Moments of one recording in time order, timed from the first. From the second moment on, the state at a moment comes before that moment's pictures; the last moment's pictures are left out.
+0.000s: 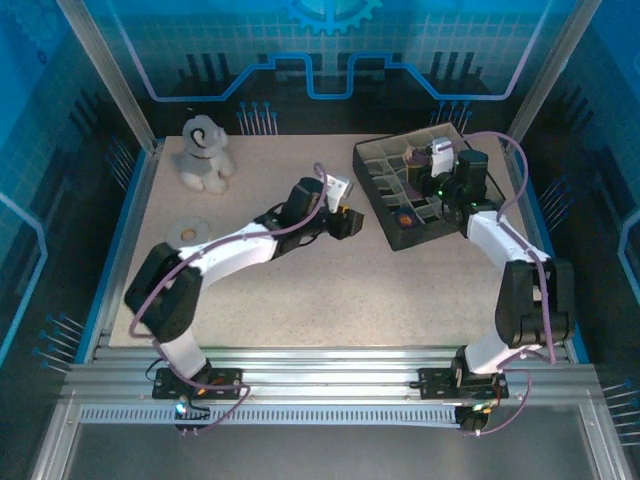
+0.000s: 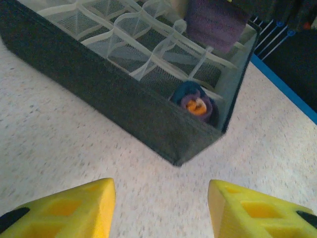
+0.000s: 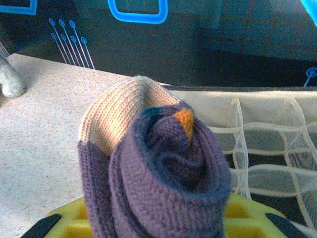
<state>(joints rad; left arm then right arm) -0.64 1.76 1.22 0.03 0.21 -0.32 0.03 1.58 1.04 0.16 -0.37 -0.08</state>
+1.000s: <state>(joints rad) -0.64 2.30 1.82 -0.13 0.26 -0.60 -0.05 1.76 0.96 0.40 -0.44 -0.14</state>
